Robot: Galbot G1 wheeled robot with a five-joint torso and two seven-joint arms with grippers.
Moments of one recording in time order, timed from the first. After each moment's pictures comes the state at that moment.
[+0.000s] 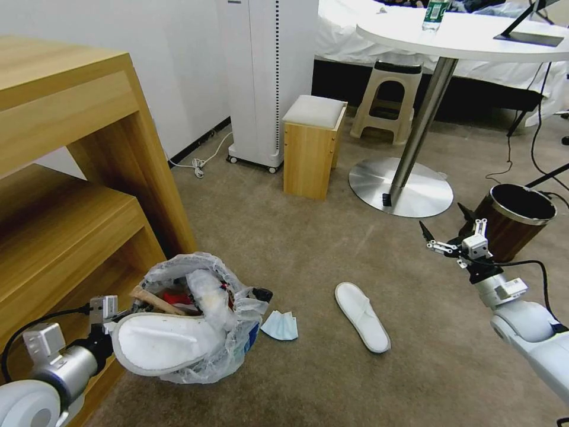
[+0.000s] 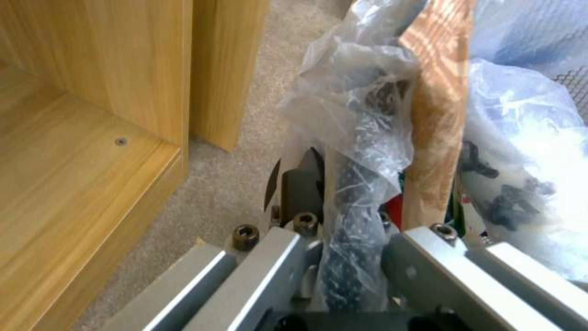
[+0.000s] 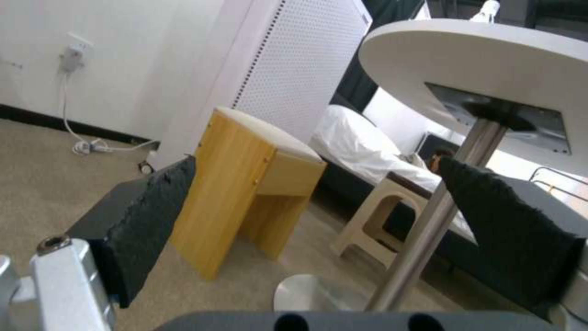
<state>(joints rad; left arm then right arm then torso) 1.72 -1.07 -0.95 -2.21 -0.88 0.56 0.08 -0.97 0.59 0.12 1.35 0.48 0.73 0.05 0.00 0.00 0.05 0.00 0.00</state>
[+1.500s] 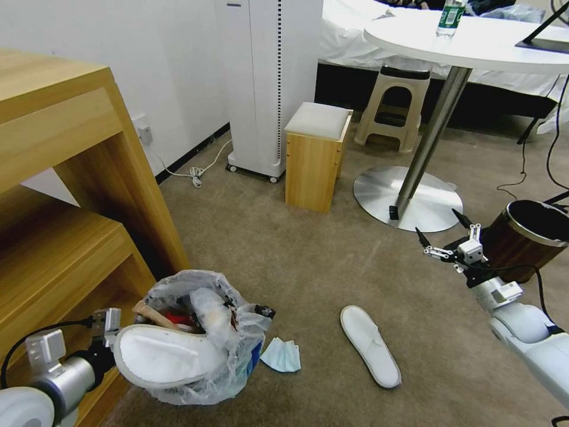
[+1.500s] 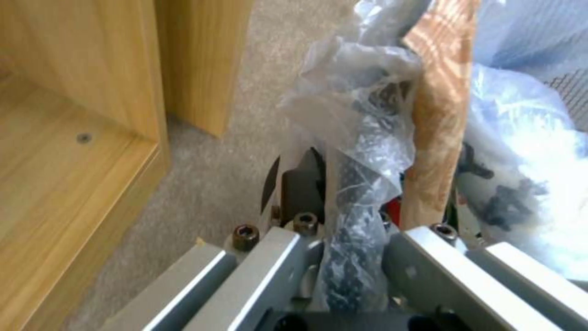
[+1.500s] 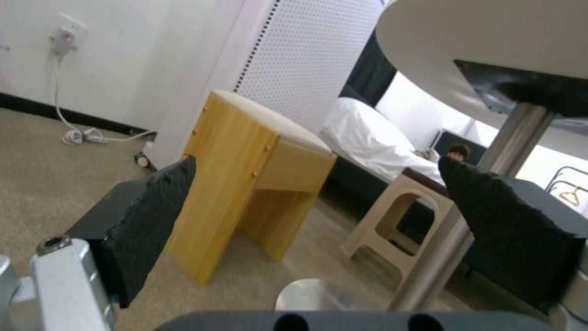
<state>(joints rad) 1.80 -1.02 -0.95 -2.25 -0.96 0.65 0.03 -0.94 0.62 0.08 1.28 0.48 0.78 -0.01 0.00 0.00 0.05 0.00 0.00</state>
